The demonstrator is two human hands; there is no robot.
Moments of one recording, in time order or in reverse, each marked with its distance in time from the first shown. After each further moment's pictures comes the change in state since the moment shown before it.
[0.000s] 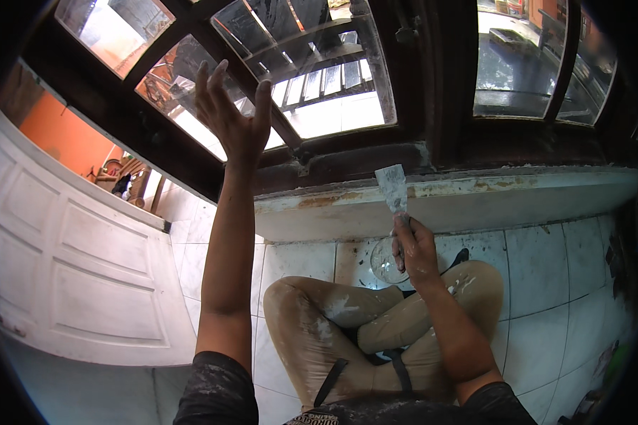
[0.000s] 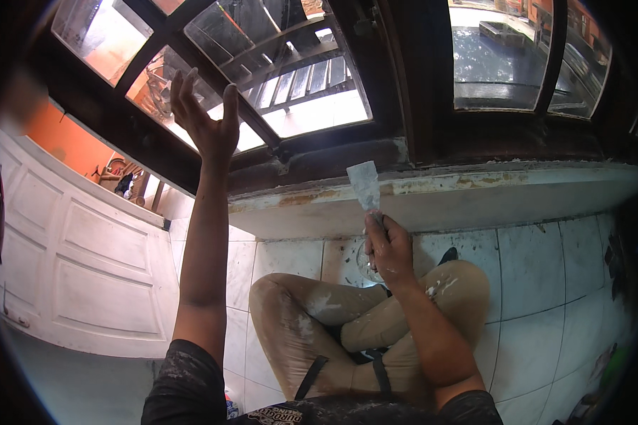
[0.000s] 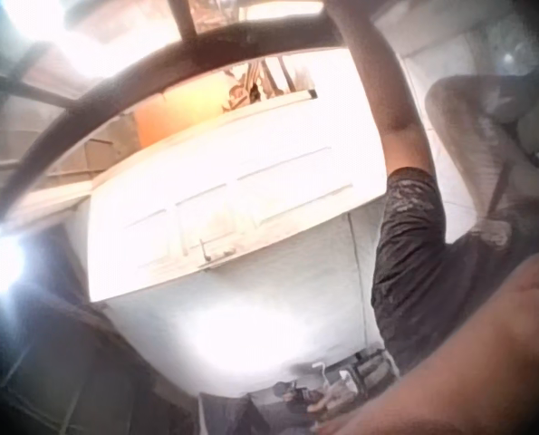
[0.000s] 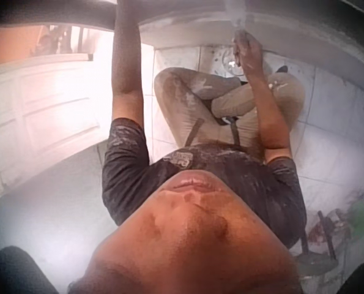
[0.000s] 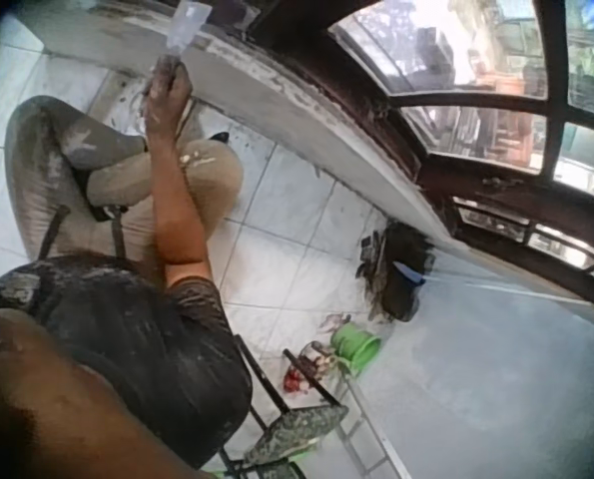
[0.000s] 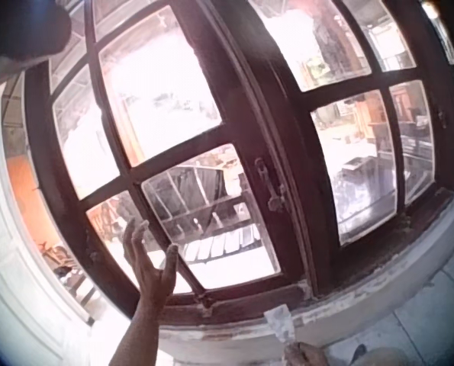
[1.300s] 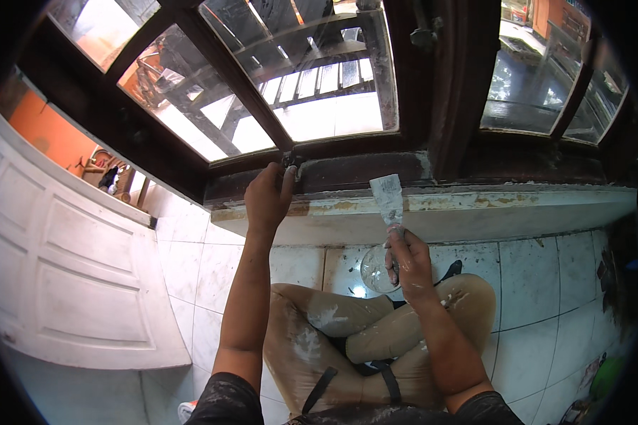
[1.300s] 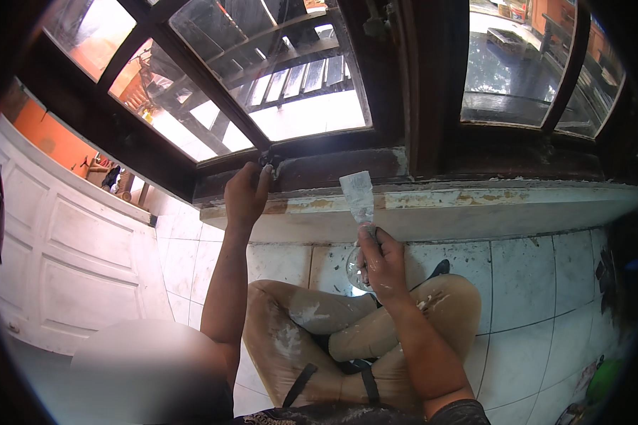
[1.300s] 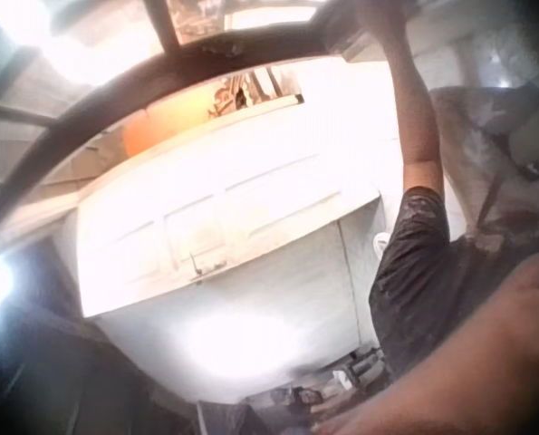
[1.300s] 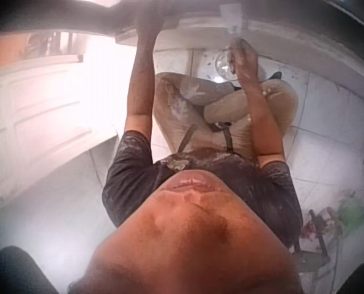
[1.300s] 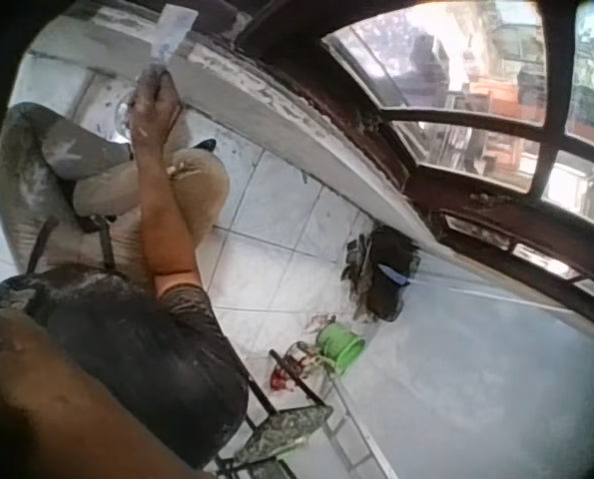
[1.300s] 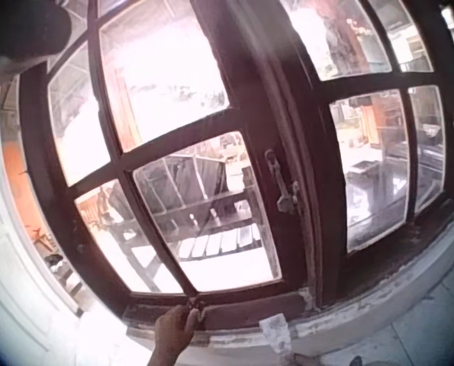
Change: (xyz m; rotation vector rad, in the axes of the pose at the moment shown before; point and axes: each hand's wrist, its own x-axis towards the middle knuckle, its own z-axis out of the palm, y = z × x) left_hand -0.158 0.020 -0.018 -0.134 -0.666 -0.521; right_hand 0.011 0.003 0.004 0.059 0.027 0.030
